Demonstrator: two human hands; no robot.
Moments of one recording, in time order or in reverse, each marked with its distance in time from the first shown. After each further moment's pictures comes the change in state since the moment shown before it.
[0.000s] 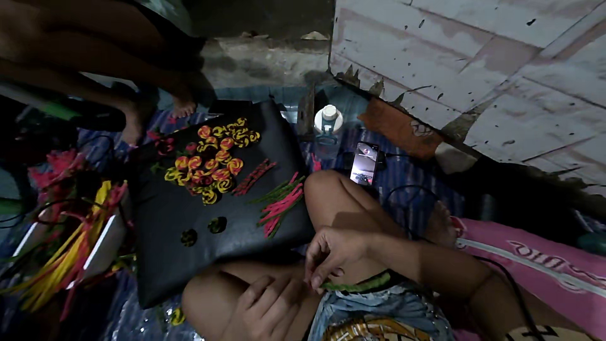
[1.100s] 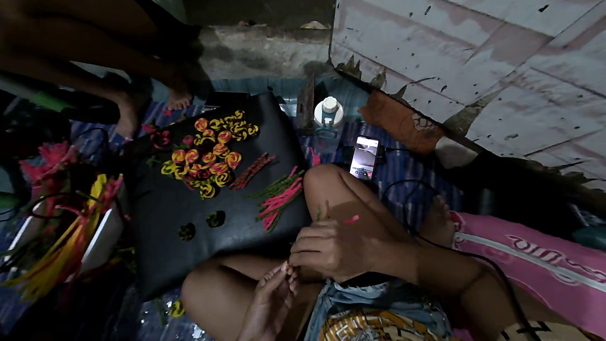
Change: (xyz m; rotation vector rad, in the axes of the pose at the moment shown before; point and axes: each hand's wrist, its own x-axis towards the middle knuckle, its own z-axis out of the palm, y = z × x) left_hand -0.015 0.034 0.021 -1.833 0.156 -1.728; right_hand 0.015 0.015 0.016 -1.345 0.458 -0.952
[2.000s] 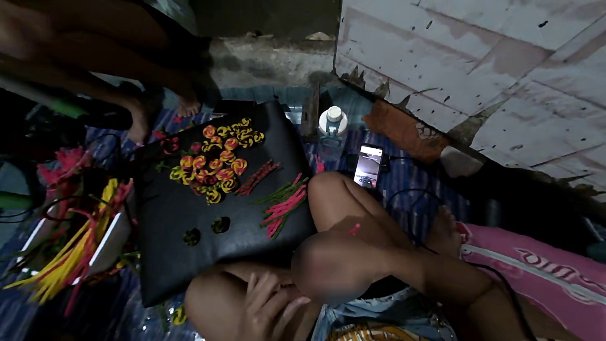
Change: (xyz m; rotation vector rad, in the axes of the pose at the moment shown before) left_hand 0.000 0.013 -0.019 1.396 -0.086 1.128; right_hand 0.016 0.000 -0.032 0.611 -0.561 0.468
